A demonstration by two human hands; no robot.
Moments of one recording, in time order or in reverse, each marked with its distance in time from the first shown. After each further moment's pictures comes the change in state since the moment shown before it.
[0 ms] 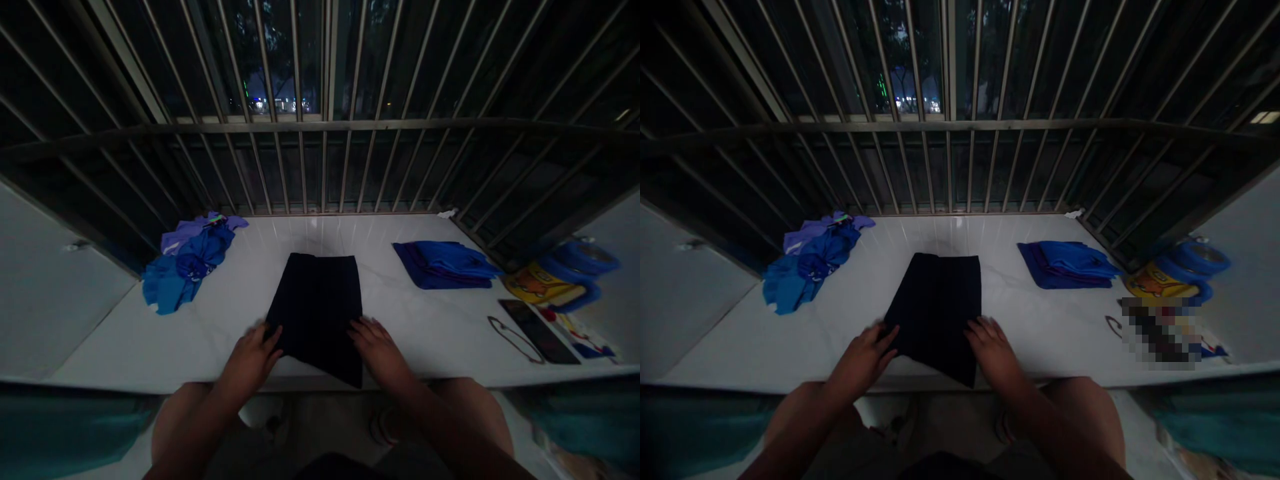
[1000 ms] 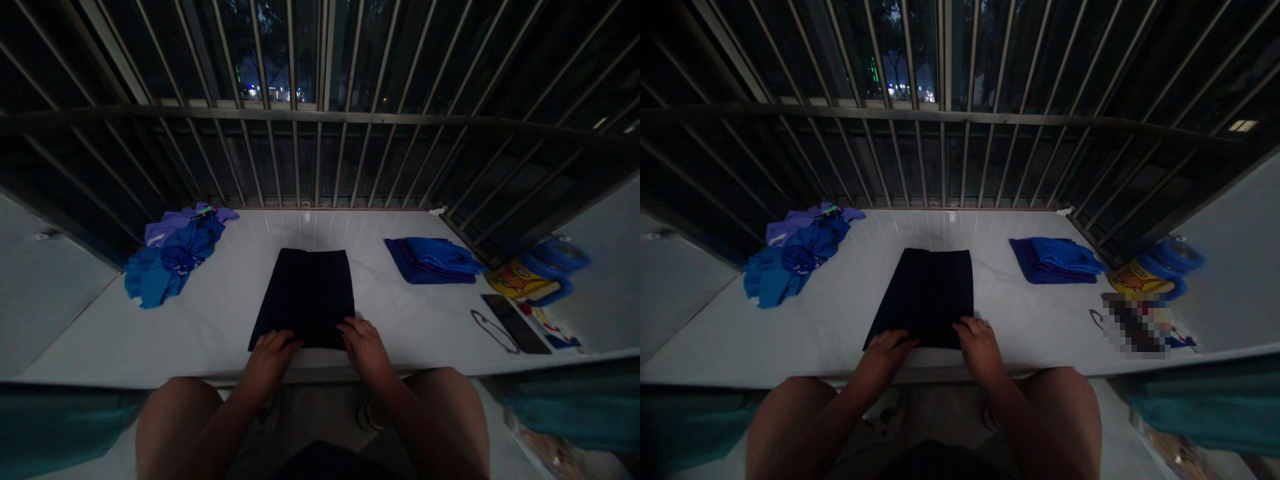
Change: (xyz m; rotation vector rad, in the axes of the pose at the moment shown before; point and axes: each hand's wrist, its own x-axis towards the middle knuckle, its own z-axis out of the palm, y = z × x) left_hand 0.007 0.065 0.010 -0.284 0.013 0.116; right_hand 0.009 -0.024 -0.016 0.179 0.071 0.227
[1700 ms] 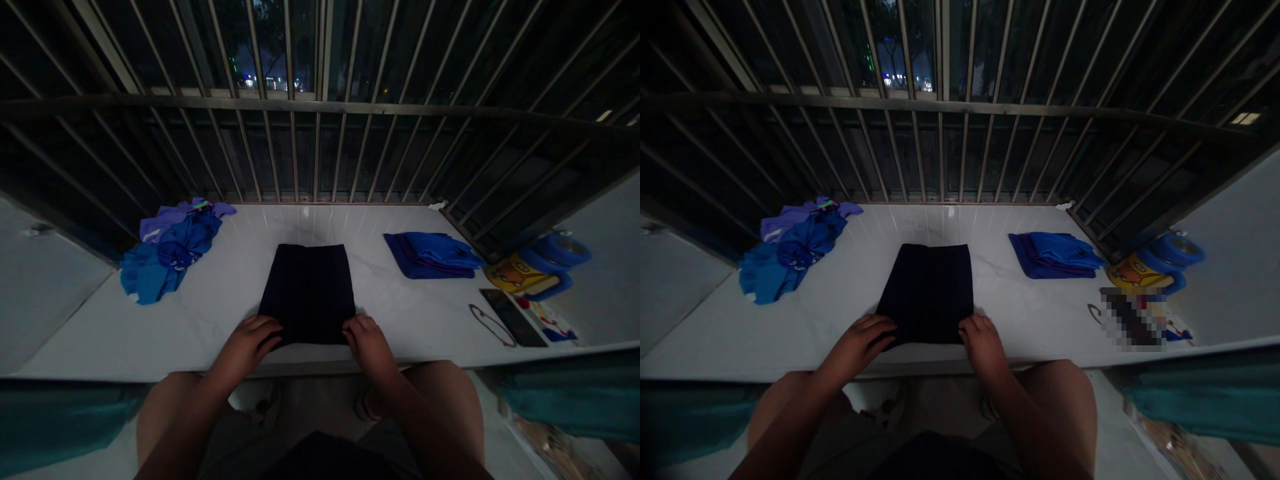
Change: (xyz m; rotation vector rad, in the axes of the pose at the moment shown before) left_hand 0.005 -0.045 -0.043 -0.244 0.039 0.040; right_hand -0.005 0.005 -0.006 -0.016 -0.050 0.050
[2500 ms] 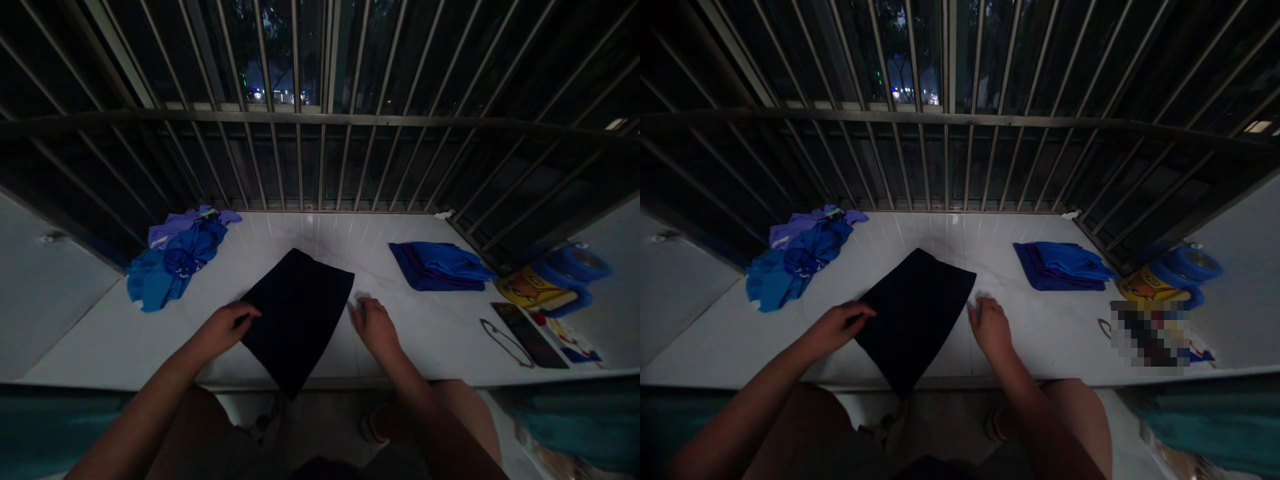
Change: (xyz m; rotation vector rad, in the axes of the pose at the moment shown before) left_hand 0.031 -0.060 -0.065 -0.088 -0.119 -0.203; right_hand 0.069 0.021 -0.017 0.056 0.131 0.235
